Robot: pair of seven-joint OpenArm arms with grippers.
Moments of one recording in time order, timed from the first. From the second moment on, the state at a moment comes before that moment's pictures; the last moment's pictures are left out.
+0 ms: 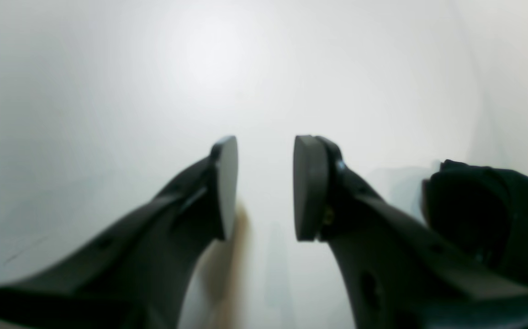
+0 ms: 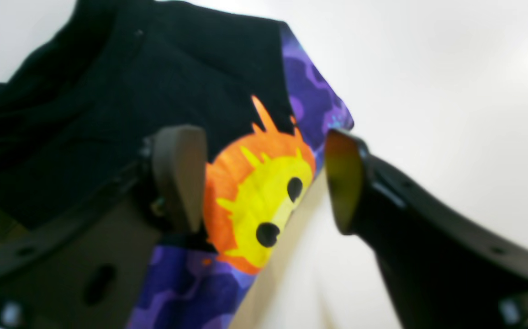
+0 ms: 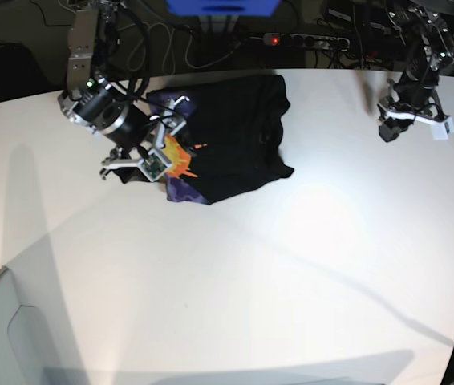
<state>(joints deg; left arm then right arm) 28.1 -11.2 -36.2 104.3 -48.6 -7.6 46.7 -16.6 -1.7 4.2 115.1 3.2 46.9 -45.2</state>
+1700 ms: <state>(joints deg) 28.4 -10.8 -36.2 106.9 -48.9 -7.6 46.7 -20.5 -1.6 5.7 121.5 3.7 46.7 -45.2</state>
